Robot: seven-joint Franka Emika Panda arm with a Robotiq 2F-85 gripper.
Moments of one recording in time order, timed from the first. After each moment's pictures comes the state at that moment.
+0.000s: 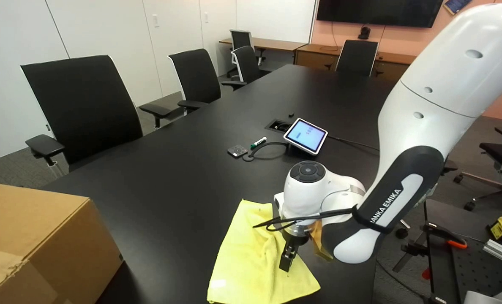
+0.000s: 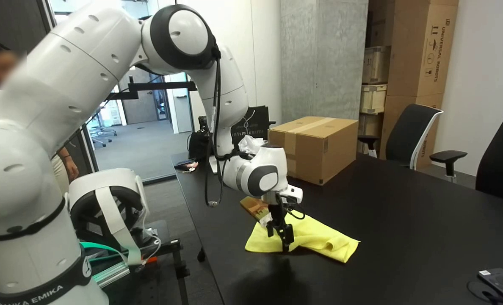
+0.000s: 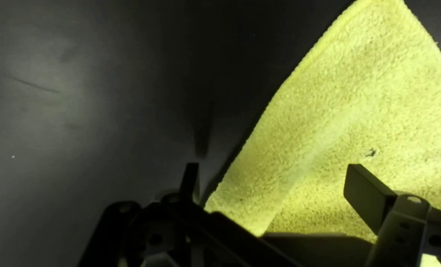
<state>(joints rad) 0.33 0.78 -0.08 -2.09 -0.10 2.87 0.26</state>
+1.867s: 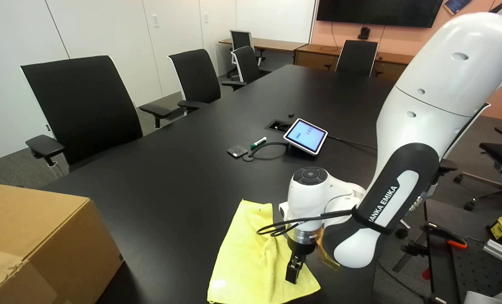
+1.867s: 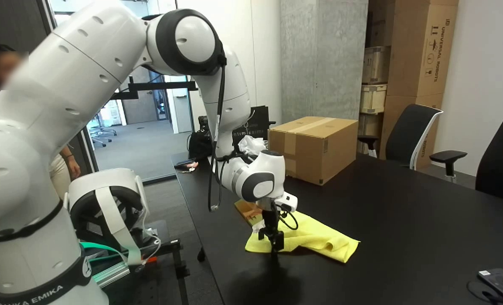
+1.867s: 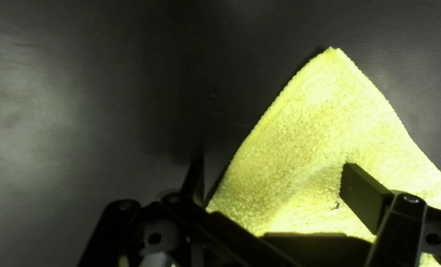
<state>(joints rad) 0.23 0.80 0.04 -2.11 -0.03 2.86 0.19</state>
